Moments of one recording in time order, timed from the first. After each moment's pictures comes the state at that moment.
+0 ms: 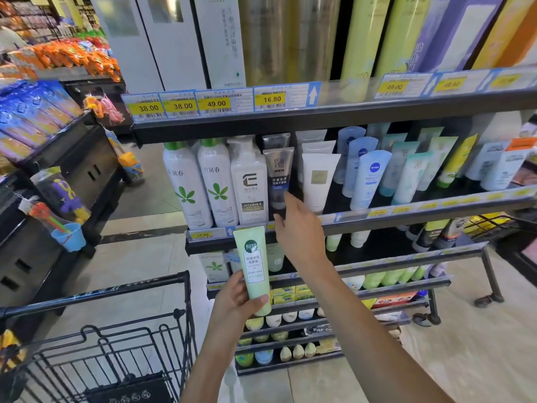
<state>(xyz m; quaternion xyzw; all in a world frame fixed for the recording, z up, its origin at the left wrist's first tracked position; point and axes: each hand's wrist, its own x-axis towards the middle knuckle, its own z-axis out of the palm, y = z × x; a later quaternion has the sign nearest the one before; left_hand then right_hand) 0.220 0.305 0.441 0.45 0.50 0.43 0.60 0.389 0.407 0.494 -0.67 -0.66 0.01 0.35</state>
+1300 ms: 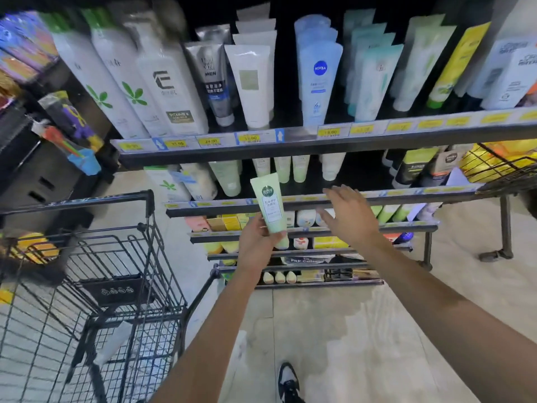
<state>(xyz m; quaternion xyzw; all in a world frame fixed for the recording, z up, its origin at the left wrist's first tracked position) 0.428 0.284 0.361 0.43 0.61 0.42 0.51 0.652 0.333 0.360 -0.66 -0.74 0.04 0.11</state>
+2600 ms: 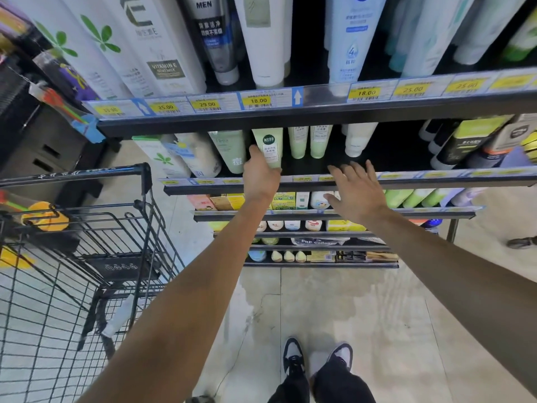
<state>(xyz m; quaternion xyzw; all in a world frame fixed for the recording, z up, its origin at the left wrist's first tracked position) 0.416 0.433 0.312 0.53 0.73 0.33 0.27 0.640 0.405 0.279 -0.61 -0.79 0.03 0.00</state>
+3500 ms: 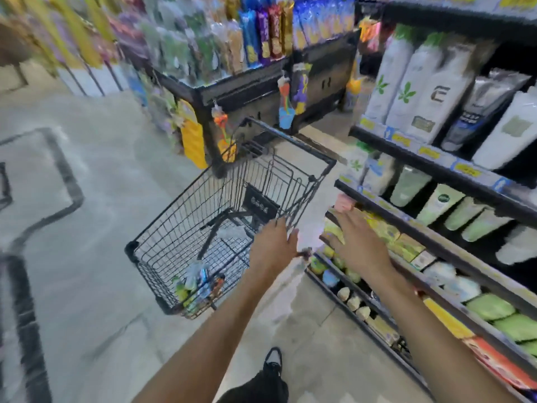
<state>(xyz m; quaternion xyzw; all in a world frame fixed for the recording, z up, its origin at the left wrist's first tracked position) 0.275 0.065 0.392 0.38 0.89 0.23 0.13 0.424 0.206 0.420 -0.32 -0.94 0.14 0.03</state>
